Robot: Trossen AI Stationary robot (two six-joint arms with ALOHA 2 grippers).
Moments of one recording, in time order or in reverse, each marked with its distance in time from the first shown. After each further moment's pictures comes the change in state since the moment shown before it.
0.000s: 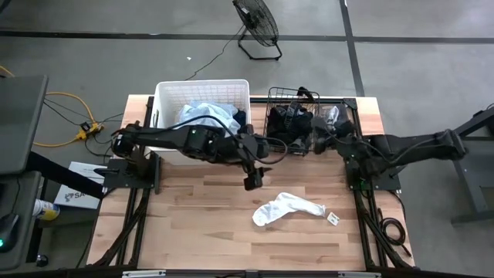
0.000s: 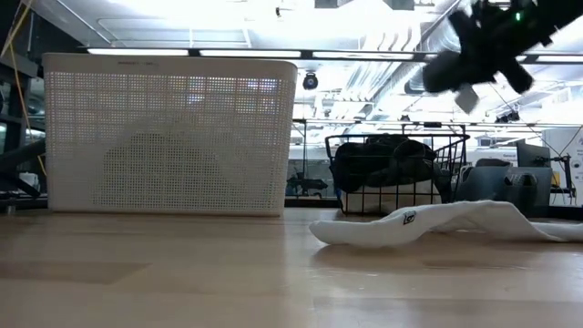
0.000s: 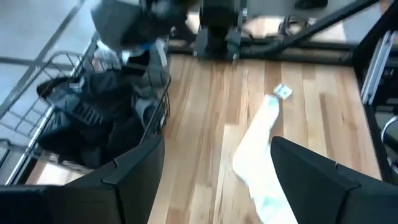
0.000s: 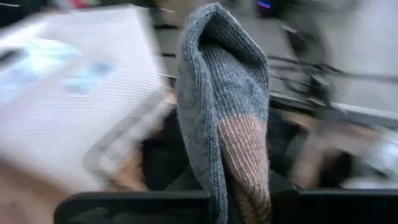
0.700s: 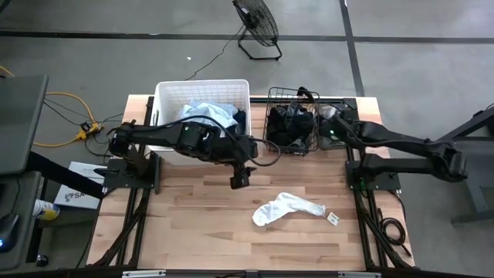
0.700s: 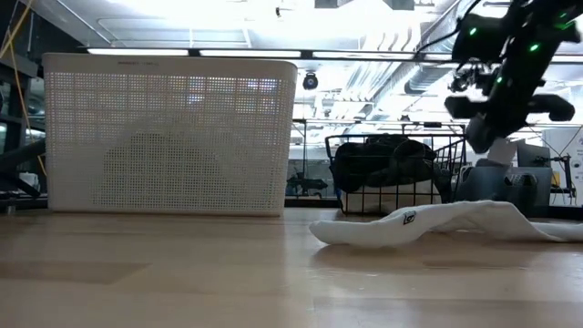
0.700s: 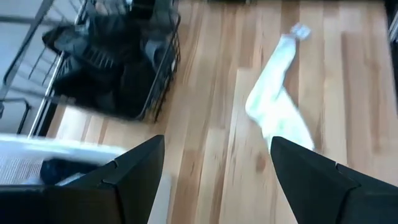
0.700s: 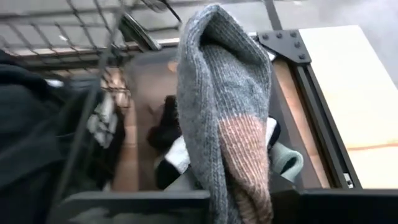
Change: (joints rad) left arm 0.000 -0.038 0.001 -0.233 0.010 -0.026; right arm -0.554 0.184 -0.001 -0.332 -0.144 0.240
